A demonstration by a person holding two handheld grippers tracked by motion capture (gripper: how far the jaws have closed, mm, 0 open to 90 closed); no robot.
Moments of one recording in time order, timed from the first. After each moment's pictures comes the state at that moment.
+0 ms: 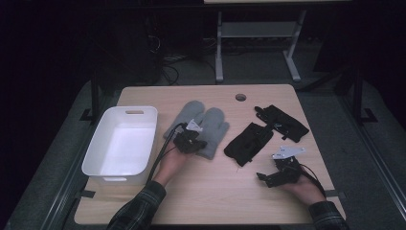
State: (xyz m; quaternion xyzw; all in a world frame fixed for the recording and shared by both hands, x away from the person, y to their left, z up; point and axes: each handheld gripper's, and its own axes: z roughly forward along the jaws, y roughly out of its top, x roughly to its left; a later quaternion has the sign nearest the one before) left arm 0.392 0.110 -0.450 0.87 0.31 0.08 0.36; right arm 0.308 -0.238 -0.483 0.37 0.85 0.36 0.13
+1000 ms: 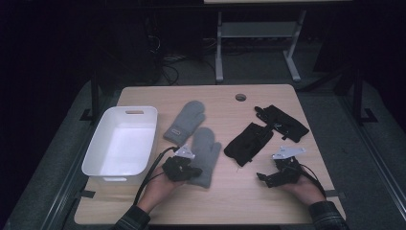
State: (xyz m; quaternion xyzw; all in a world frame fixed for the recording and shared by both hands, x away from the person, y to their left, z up) left arm 0.305 0.133 -0.443 0.89 0.28 0.01 0.36; right arm 0.307 -0.238 -0.483 0.37 0.85 0.36 0.13
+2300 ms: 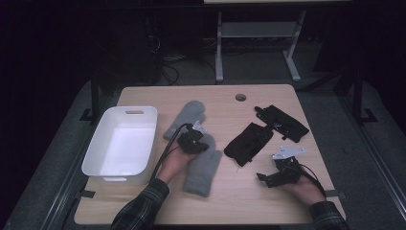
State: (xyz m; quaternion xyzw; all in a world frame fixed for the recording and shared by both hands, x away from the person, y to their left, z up) left arm 0.394 0.097 -0.451 0.90 0.30 0.06 0.32; right arm 0.307 -0.238 -0.483 0.37 0.85 0.36 0.13
